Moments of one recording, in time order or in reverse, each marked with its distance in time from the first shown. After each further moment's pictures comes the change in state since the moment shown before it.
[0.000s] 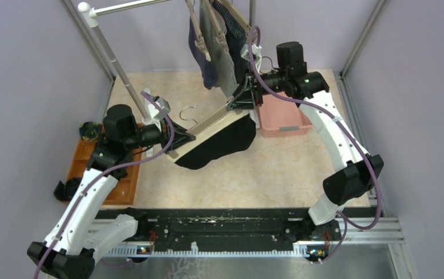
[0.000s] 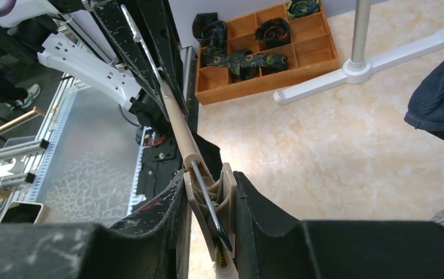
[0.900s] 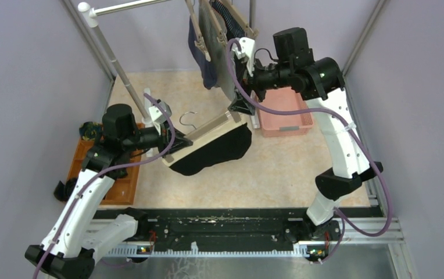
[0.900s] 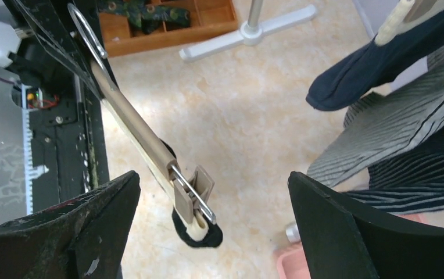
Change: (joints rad) left arm -0.001 -0.001 0.069 -0.186 -0.005 0.093; right arm 0.143 0.085 0.536 -0.506 0.514 -0.302
